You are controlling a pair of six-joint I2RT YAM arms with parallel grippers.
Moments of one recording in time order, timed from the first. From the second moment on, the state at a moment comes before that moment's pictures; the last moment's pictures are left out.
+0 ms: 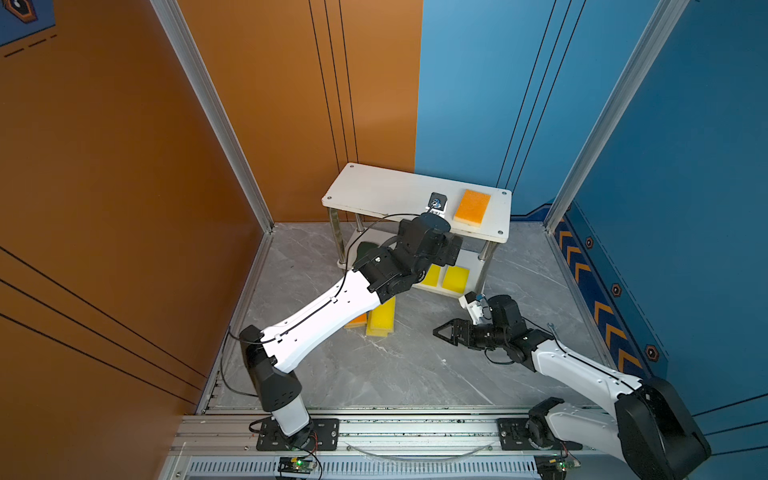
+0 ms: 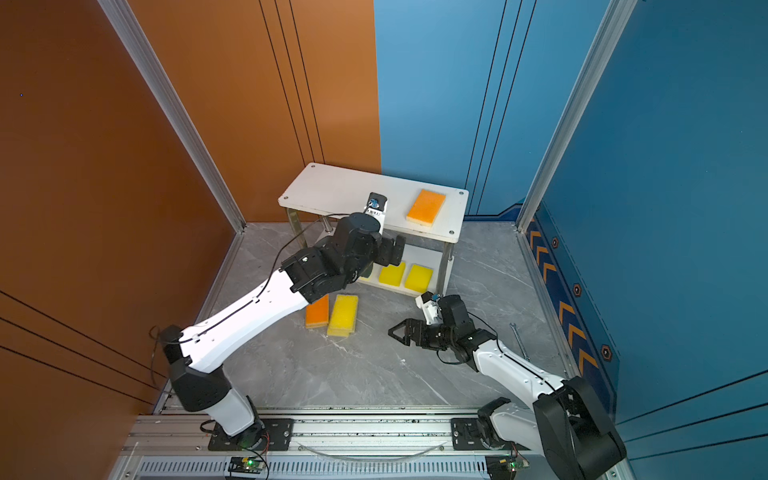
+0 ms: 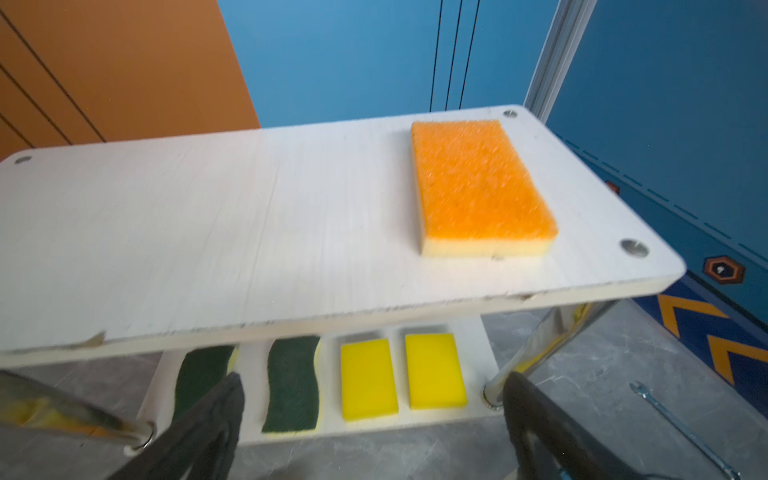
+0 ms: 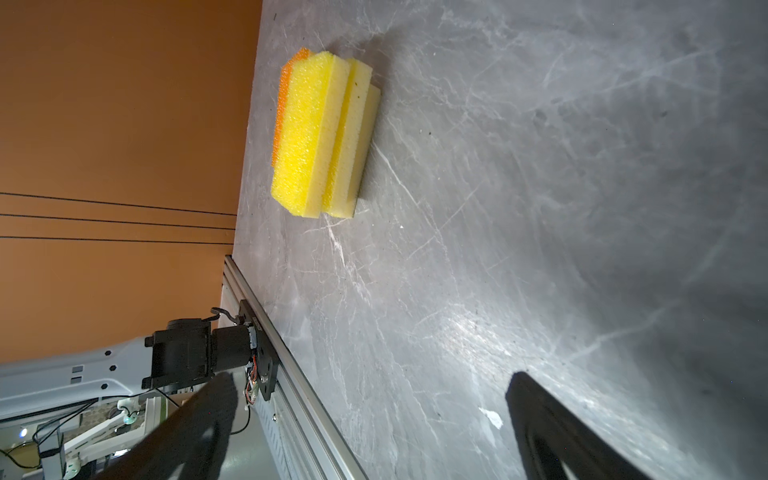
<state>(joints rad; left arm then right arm) -0.92 1.63 1.79 -0.57 -0.53 -0.21 0.45 1.17 0.49 -0.03 -0.64 0.66</state>
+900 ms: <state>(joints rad) -0.60 1.30 1.07 -0.78 -0.51 -0.73 0.54 1.33 0.60 -0.01 -0.61 0.69</state>
